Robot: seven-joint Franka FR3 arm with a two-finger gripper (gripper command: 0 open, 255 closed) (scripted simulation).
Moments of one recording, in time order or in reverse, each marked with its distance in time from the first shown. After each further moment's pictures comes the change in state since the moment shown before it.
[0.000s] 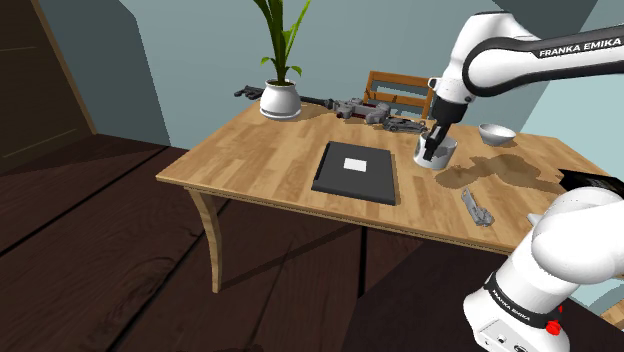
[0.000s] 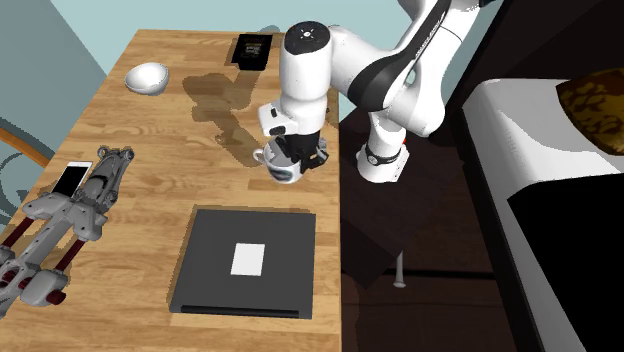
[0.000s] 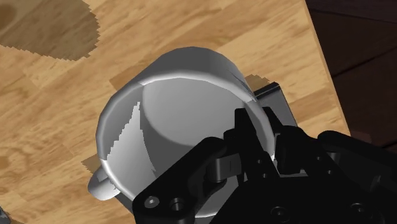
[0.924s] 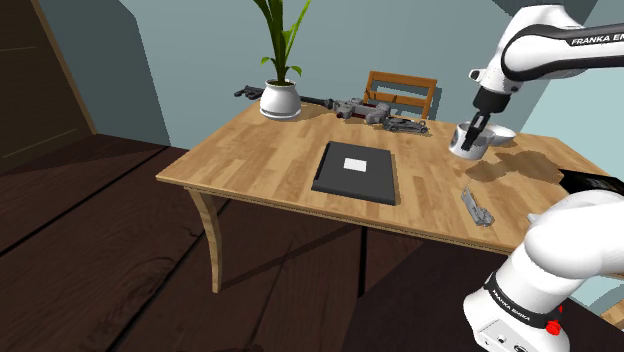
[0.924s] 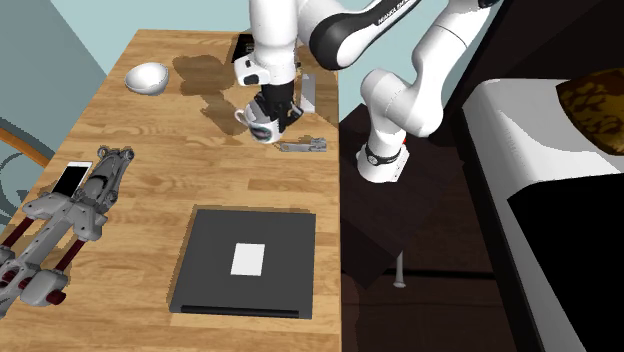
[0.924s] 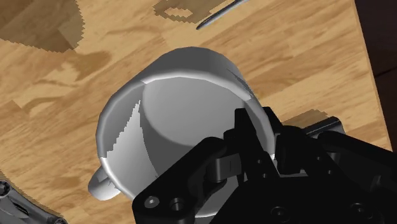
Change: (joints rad) arm -0.126 -0.050 -0.213 0.061 -0.139 -0.083 -0.251
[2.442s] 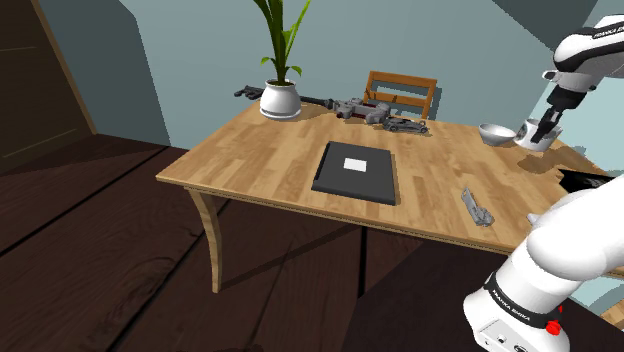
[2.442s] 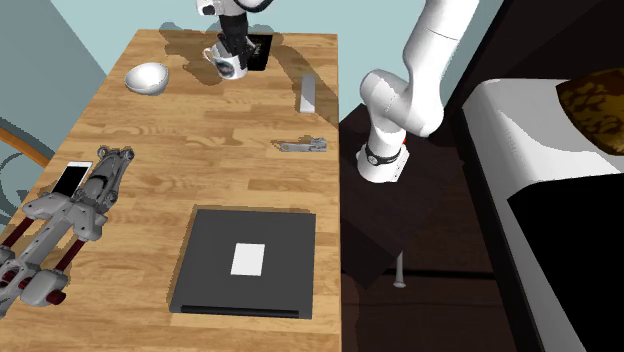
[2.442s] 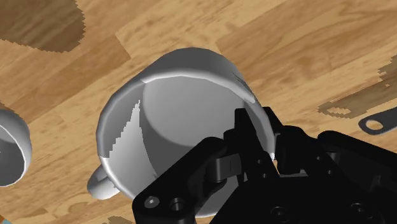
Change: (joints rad) arm 0.046 0.402 -0.648 0.456 -0.034 0.072 -0.636
